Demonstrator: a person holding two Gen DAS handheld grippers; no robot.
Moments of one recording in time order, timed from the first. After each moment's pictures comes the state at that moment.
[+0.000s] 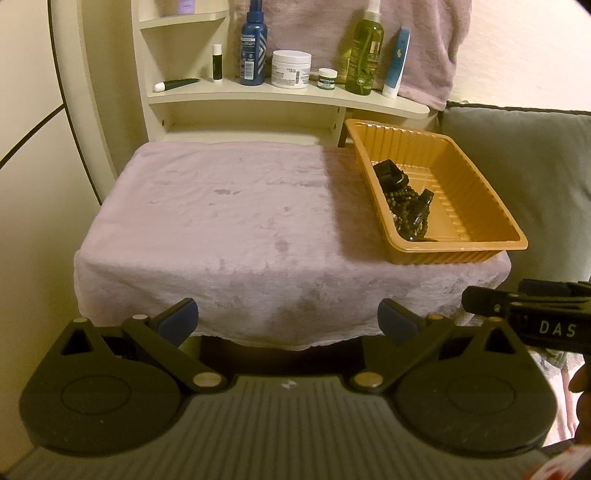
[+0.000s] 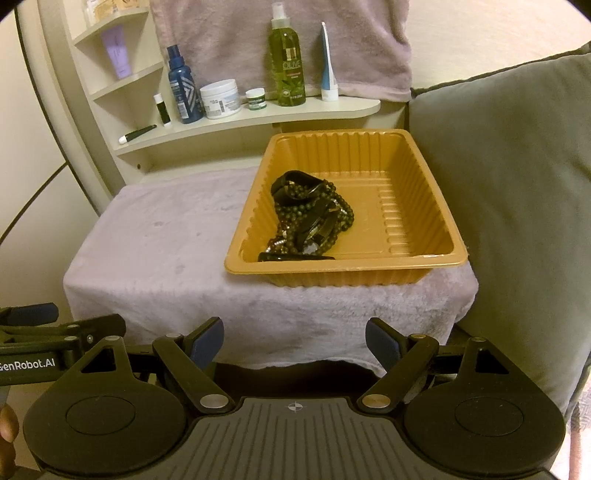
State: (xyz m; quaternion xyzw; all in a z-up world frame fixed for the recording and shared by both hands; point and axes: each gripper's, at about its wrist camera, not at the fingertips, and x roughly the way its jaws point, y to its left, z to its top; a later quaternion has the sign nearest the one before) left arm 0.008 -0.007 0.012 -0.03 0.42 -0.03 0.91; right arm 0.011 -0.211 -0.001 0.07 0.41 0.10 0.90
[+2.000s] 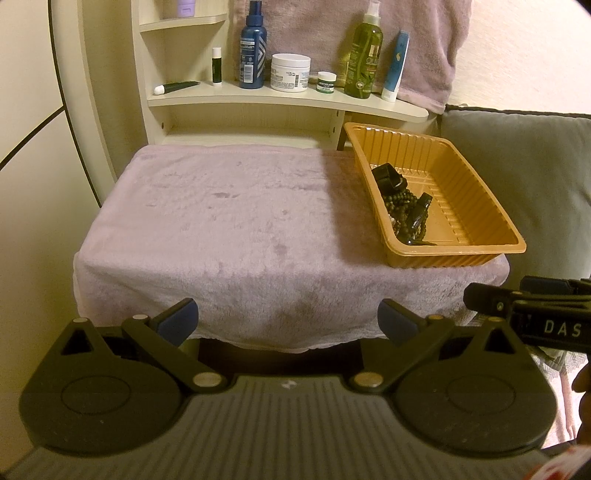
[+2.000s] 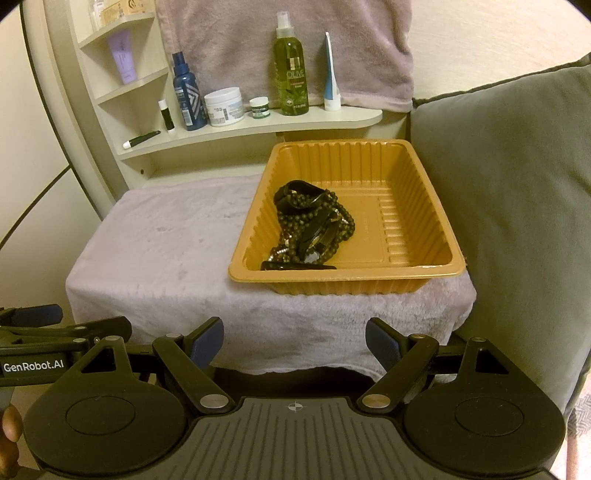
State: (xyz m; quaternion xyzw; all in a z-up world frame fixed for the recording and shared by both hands) left arm 0.008 -0.009 0.013 -0.03 0.41 -0.03 0.91; right arm 0.008 -0.210 0.005 0.07 0.40 0.10 0.91
